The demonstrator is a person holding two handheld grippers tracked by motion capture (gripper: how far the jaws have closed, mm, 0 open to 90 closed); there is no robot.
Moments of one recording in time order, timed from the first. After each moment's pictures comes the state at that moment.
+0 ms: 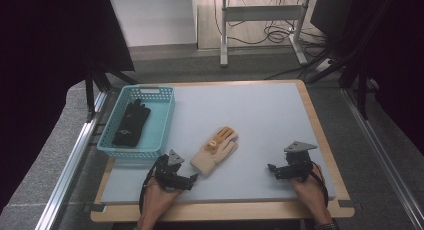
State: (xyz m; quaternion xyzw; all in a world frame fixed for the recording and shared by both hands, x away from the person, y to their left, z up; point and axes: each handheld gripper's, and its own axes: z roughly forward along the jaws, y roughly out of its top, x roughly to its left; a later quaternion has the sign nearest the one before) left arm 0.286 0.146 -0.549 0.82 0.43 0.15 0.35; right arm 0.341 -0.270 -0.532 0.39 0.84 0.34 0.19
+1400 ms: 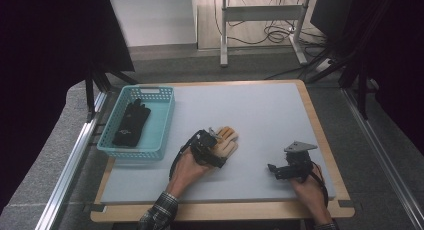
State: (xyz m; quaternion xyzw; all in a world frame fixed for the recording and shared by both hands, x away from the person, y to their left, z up) left arm 0.373 0.048 -0.527 0.88 0.38 0.10 0.27; right arm 0.341 -0.270 -0.532 0.39 0.84 0.34 0.18
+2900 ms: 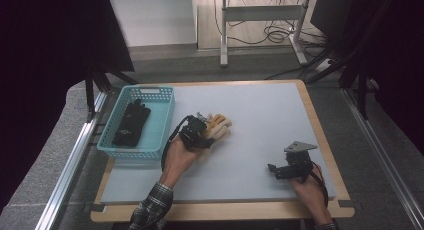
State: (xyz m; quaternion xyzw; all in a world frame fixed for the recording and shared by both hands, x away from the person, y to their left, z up) left arm 0.384 0.084 -0.468 0.85 0.42 0.12 0.29; right arm 0.341 -0.270 -0.532 0.39 0.84 0.34 0.18
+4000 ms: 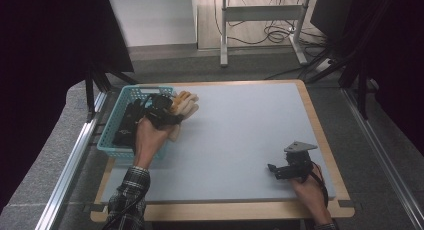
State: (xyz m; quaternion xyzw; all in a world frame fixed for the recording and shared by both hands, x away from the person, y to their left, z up) left arm 0.407 0.178 -0.416 0.80 0.51 0.17 0.28; right arm 0.341 -0.271 -0.532 0.39 0.84 0.34 0.18
